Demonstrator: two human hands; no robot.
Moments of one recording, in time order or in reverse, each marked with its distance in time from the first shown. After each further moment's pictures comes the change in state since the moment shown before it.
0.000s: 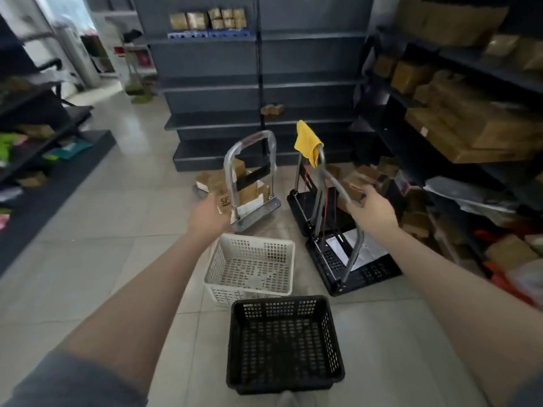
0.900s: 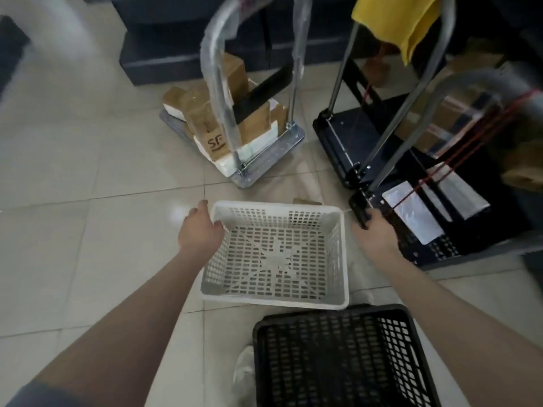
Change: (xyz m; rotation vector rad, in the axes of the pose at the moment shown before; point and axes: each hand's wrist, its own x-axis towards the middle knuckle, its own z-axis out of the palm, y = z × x) left_hand 0.385 -0.263 0.318 0.207 -0.250 -0.201; right_hand 0.262 0.079 0.497 -0.005 -0.288 0.411
